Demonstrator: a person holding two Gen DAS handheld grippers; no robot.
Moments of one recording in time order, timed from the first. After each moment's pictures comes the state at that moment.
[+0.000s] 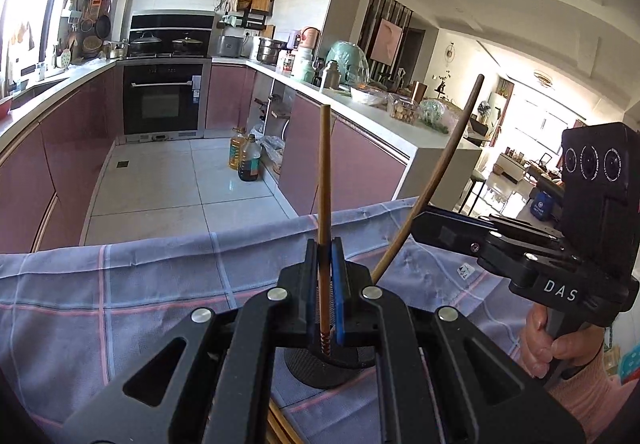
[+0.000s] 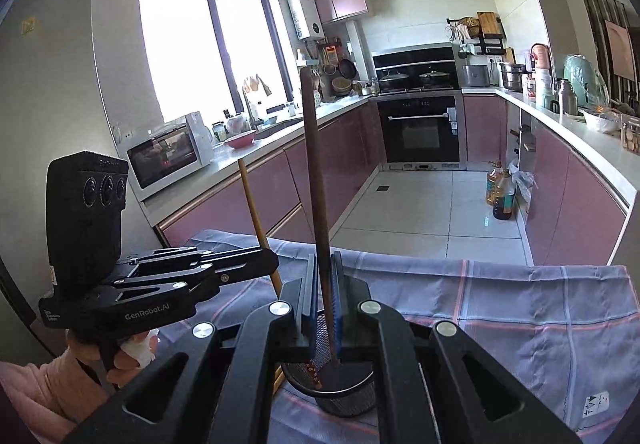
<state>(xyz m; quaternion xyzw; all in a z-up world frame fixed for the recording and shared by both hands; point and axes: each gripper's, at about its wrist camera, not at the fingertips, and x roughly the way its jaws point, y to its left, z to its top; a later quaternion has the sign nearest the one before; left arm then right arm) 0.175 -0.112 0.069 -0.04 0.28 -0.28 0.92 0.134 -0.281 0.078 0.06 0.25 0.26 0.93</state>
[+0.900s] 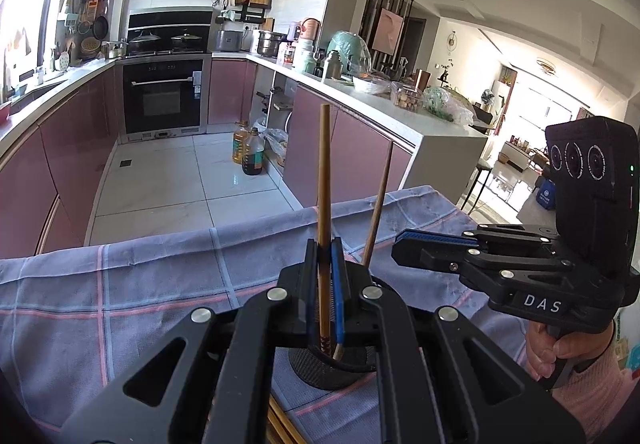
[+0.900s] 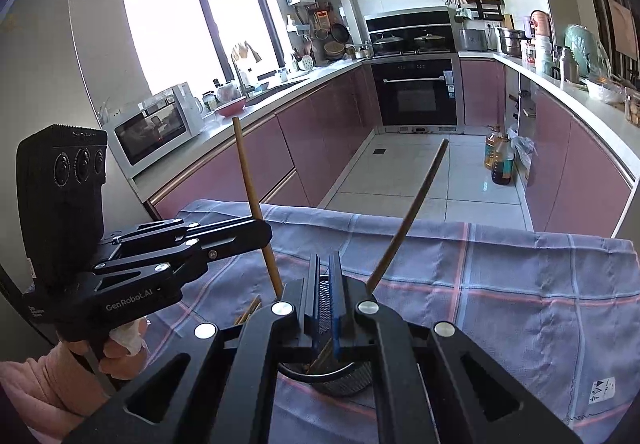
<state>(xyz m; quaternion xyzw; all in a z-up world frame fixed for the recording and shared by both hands) 0.188 -0.115 0.044 -0.02 0.29 -0.28 0.92 0.146 -0.273 0.057 0.06 0.32 0.25 0.91</state>
